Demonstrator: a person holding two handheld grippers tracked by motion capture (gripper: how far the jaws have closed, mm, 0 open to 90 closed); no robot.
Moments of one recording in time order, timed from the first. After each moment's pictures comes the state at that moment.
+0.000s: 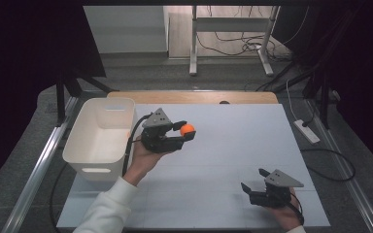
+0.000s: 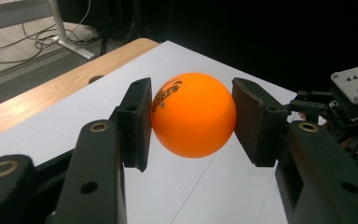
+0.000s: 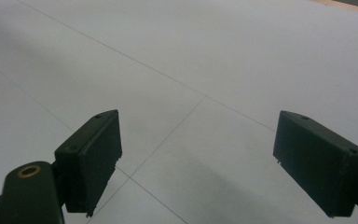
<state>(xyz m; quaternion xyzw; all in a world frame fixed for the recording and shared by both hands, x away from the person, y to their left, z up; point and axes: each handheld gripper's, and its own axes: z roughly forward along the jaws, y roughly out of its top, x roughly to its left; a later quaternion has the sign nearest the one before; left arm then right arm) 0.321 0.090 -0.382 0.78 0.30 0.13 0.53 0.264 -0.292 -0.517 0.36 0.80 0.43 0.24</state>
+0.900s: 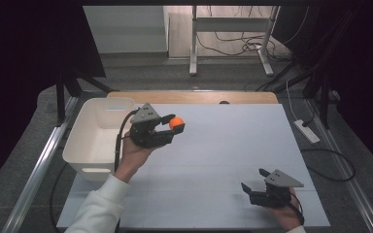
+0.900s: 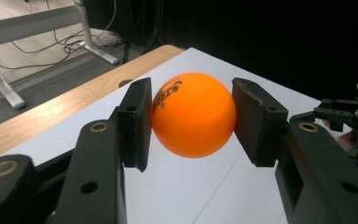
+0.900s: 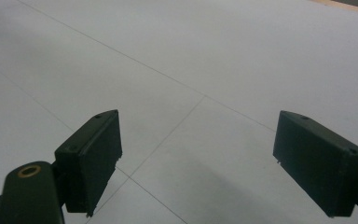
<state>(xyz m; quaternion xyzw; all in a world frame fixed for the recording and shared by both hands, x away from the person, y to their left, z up) 0.322 0.115 -0.371 0.77 0.32 0.17 0.53 0.264 -0.292 -0.517 0.35 0.80 0.43 0.24</state>
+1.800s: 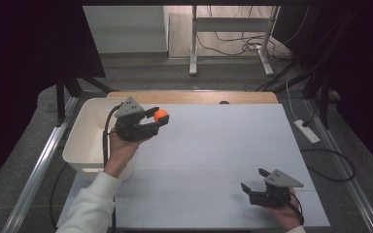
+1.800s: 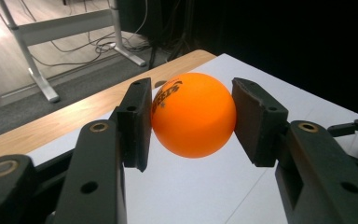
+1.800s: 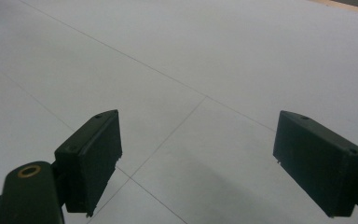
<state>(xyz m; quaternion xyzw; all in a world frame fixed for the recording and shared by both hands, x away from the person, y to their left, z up) 0.331 0.151 -0.368 0.75 0.37 0.20 0.52 0.264 -0.292 -0.517 0.35 0.80 0.43 0.24</state>
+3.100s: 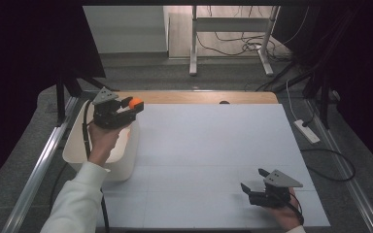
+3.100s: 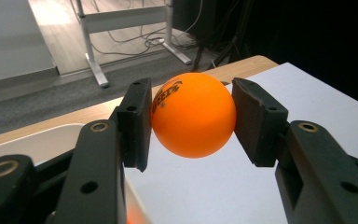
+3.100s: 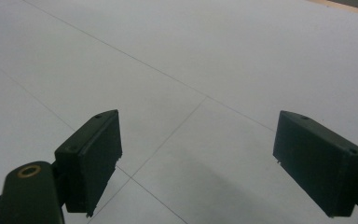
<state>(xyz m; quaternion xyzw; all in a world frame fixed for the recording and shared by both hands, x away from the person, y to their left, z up) 0.355 0.210 -0.371 0.70 0.45 0.24 0.49 0.264 -0.290 -0.517 0.35 0.80 0.43 0.24</state>
